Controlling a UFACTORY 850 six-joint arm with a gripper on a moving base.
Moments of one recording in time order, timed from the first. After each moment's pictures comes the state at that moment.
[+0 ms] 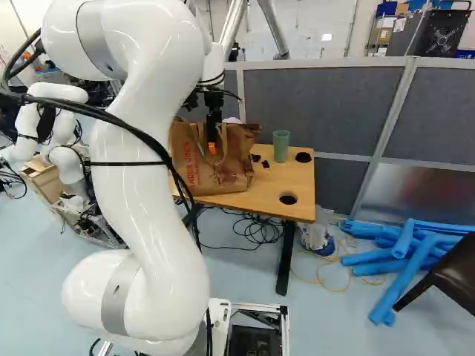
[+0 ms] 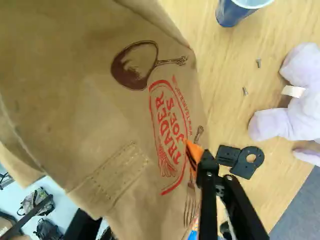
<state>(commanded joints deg) 0.8 -27.3 -90.3 4.8 -69.1 -89.1</state>
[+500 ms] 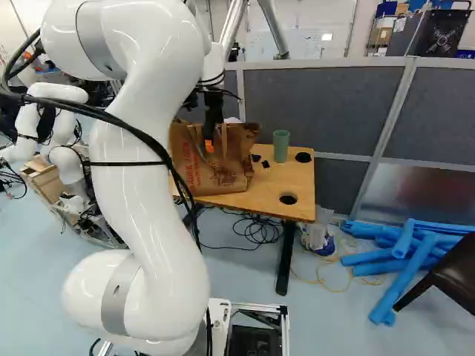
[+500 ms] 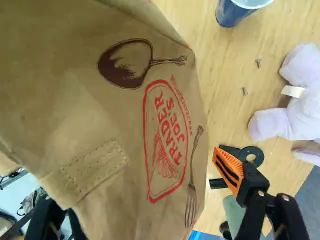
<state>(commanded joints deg) 0.8 -26.7 -90.3 4.8 -69.1 -89.1</state>
